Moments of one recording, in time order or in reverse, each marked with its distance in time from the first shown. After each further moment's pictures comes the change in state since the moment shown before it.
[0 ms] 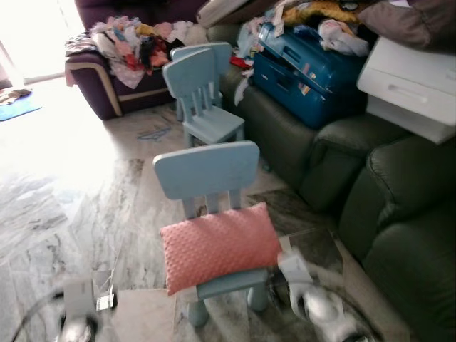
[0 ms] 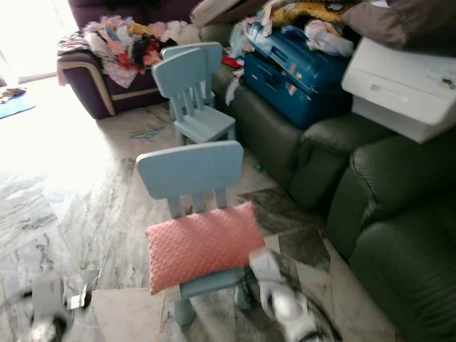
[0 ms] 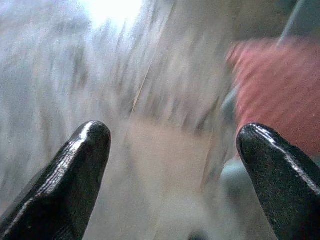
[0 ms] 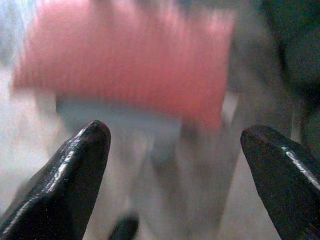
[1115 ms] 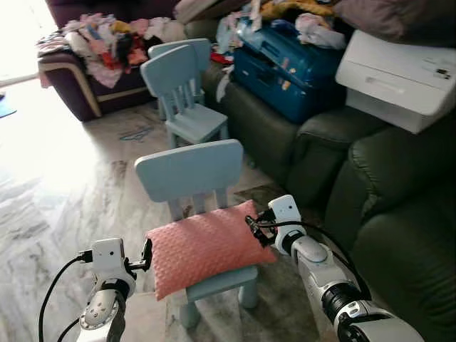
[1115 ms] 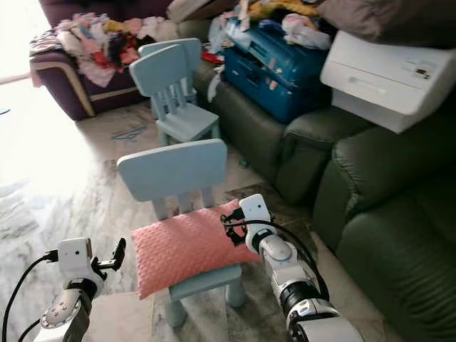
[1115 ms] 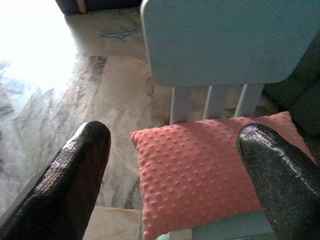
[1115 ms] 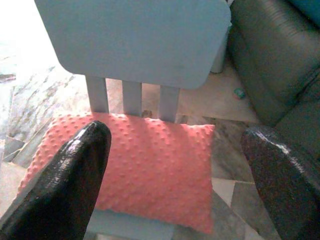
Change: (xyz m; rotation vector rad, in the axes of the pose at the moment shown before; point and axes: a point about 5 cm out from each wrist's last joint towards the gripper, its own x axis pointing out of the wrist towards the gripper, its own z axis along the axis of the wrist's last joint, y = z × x) left arm -0.021 -0.064 0.046 -0.026 -0.265 -0.210; right arm 0.009 -0.003 0.080 0.039 -0.306 0.041
